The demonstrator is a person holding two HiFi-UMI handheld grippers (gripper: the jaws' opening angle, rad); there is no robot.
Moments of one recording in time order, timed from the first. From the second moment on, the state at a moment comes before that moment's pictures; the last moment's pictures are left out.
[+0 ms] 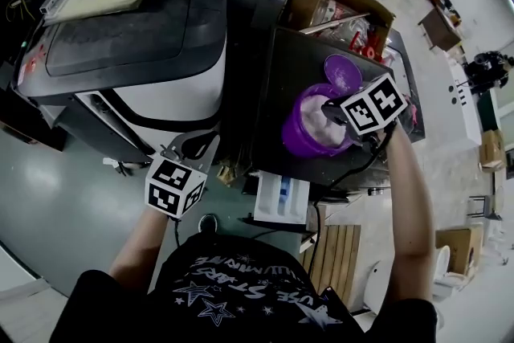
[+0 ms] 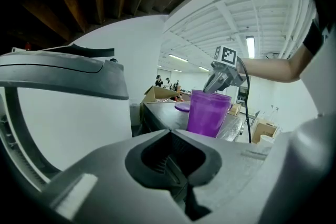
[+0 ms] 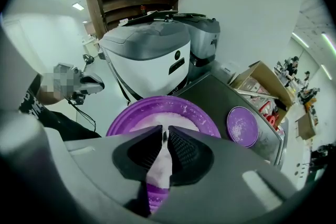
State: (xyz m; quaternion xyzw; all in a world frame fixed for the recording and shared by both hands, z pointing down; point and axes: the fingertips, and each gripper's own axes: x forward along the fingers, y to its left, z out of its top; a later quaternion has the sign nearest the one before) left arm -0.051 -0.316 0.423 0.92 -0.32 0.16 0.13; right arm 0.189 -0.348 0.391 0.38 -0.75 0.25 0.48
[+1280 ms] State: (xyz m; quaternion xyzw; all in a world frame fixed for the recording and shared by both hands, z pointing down) left arm -0.044 -0.307 0.427 0.92 -0.33 0.16 0.14; right arm 0.198 -0.354 0.386 0.42 -0.71 0.04 0.56
